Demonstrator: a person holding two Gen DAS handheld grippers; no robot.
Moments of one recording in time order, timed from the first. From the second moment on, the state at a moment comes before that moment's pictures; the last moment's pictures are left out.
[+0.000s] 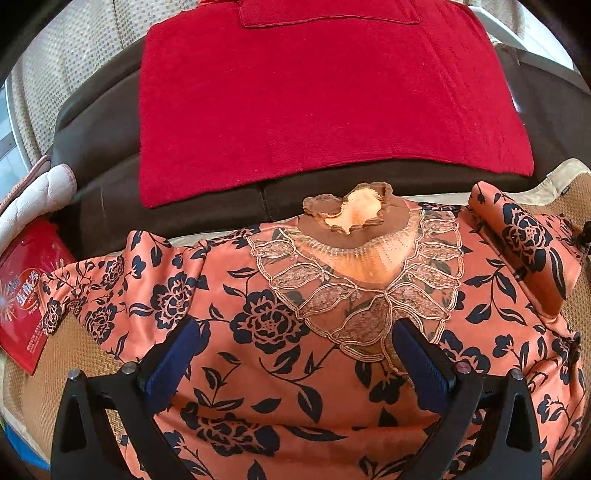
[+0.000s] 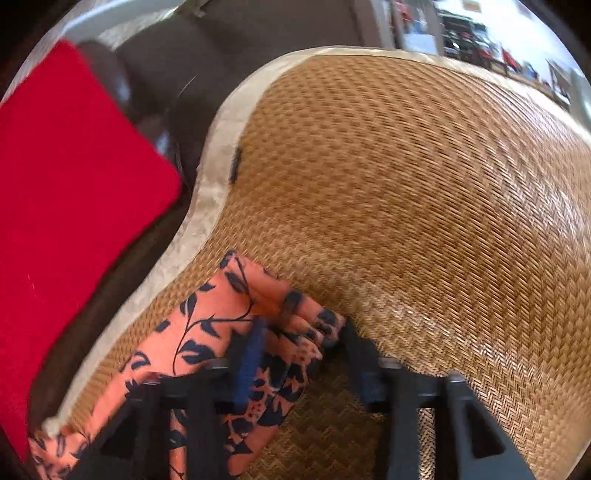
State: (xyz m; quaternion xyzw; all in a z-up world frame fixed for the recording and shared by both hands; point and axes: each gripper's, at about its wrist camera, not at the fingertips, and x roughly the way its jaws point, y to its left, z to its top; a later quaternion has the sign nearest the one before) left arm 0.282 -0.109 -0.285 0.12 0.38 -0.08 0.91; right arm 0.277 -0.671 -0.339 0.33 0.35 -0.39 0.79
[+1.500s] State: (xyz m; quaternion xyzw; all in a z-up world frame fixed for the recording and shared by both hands) left arm 0.307 0.086 -0.273 -0.08 0.38 0.08 0.92; right arm 0.333 -0.337 -0.237 0.37 0.31 0.04 0.88
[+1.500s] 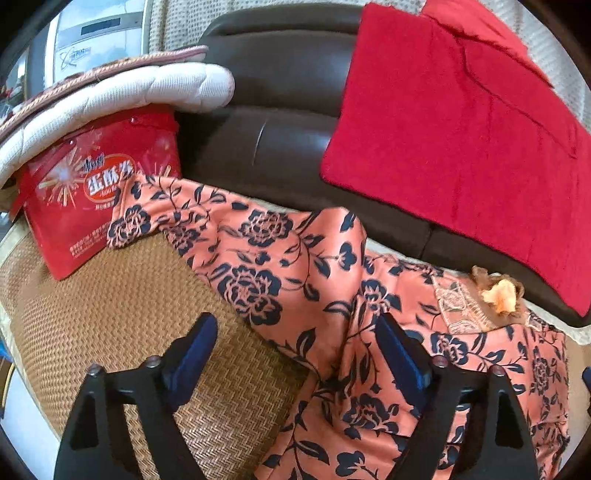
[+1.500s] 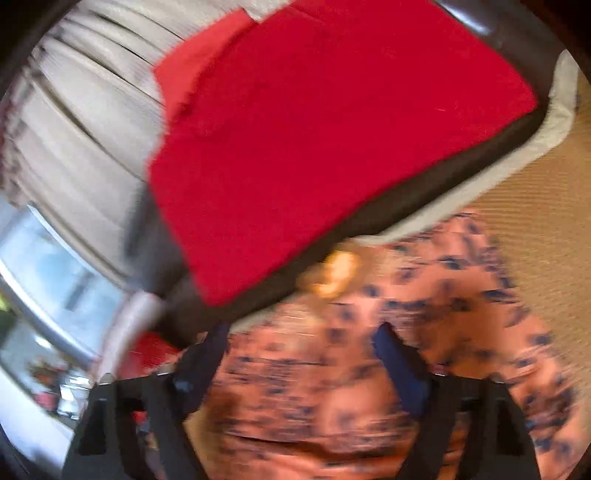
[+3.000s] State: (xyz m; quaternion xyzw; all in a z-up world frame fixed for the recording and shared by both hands) left arm 0.326 -0.111 -0.346 0.15 0.43 0.00 0.89; right arm 0.371 -0.383 -0.320 0.29 0.44 -0.04 0.85
